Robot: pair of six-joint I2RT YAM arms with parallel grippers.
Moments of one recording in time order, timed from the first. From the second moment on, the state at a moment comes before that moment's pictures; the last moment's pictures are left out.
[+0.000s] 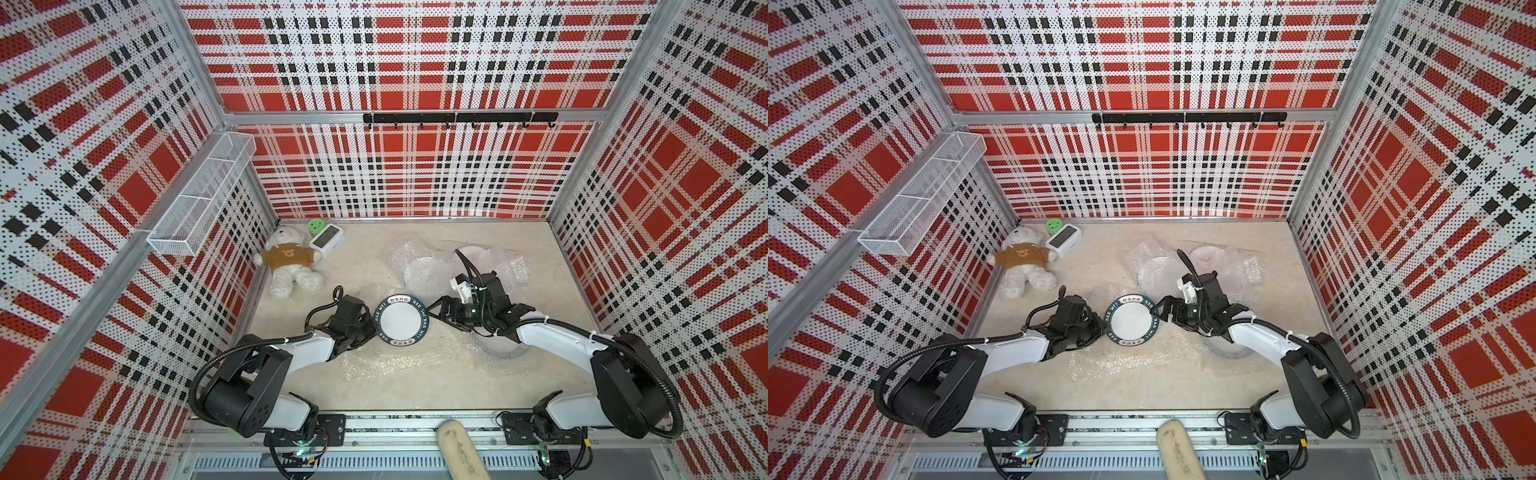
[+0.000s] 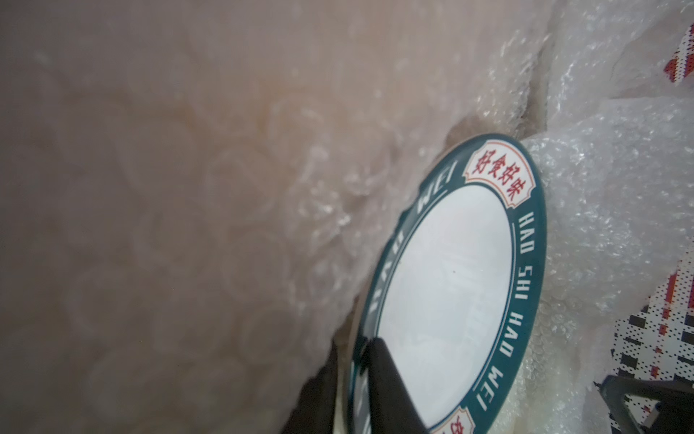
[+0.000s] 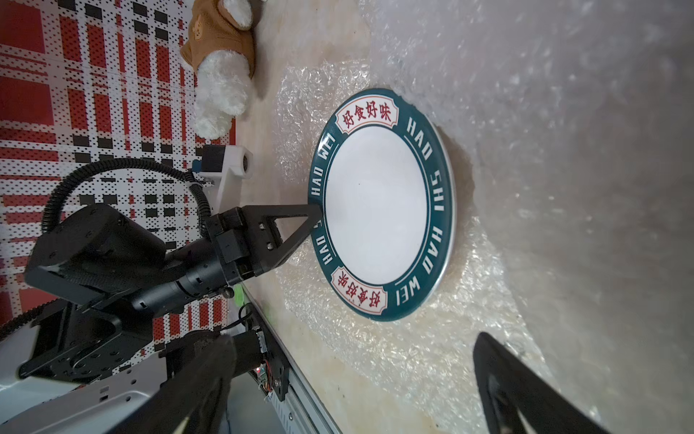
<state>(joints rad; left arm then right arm) -0.44 1.43 0.45 0.12 0.18 -0.97 0.53 1.41 0.70 -0.03 -0.56 0.78</state>
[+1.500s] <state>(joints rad) 0.38 0.72 0.51 -0.60 0.34 -0.82 0.53 1.42 0.76 -0.07 -0.58 0.73</state>
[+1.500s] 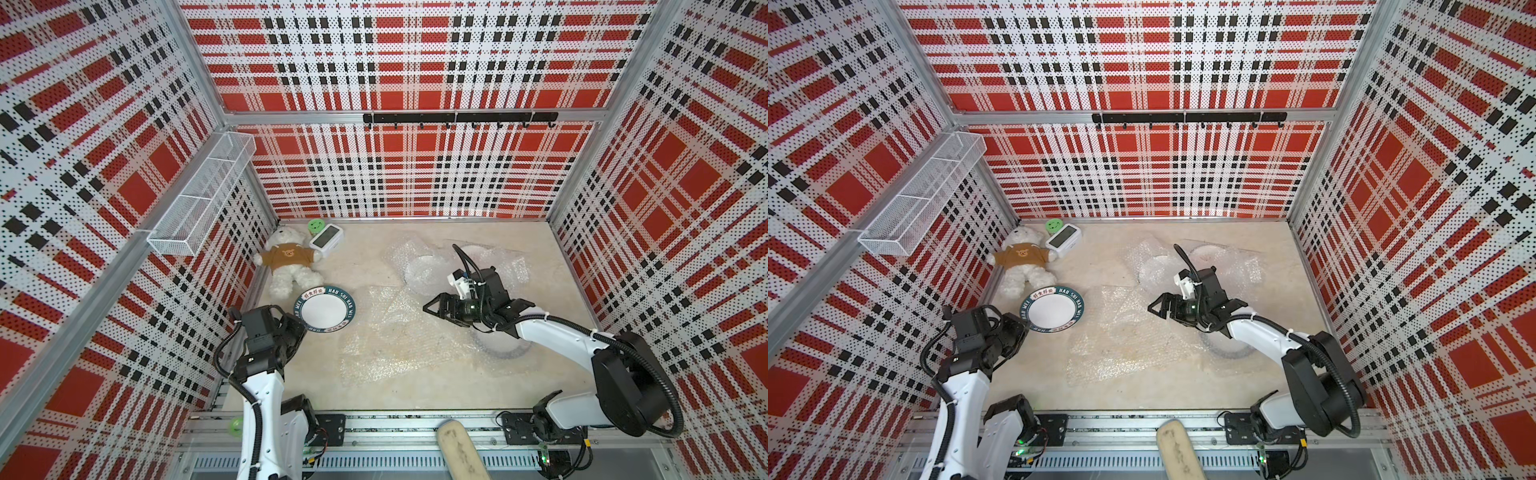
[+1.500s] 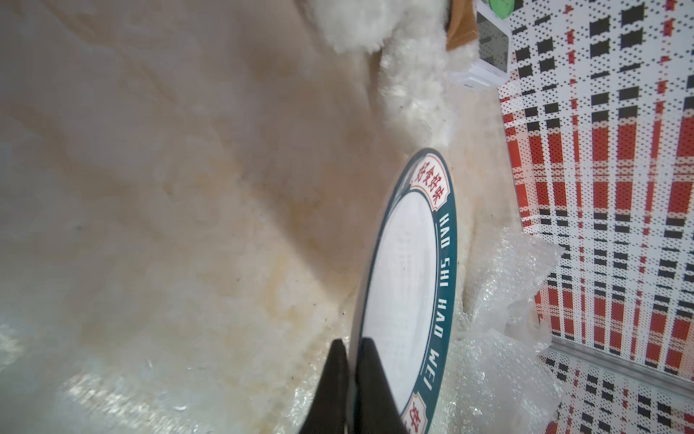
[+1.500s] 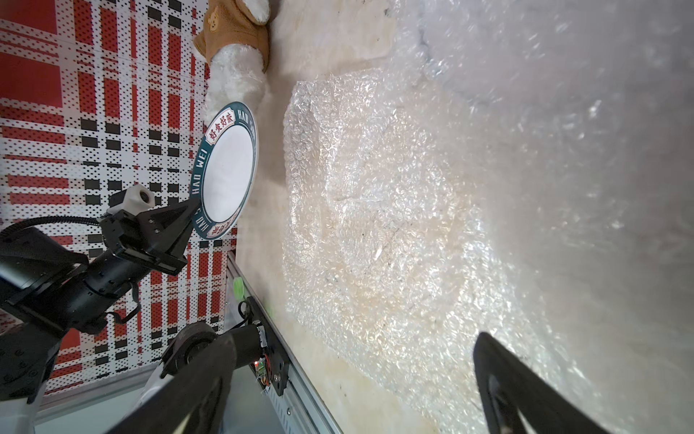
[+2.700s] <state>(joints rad) 0.52 0.86 0.39 -0.43 0.30 -0.81 0.66 1.55 0.70 0.22 -0.65 0.85</state>
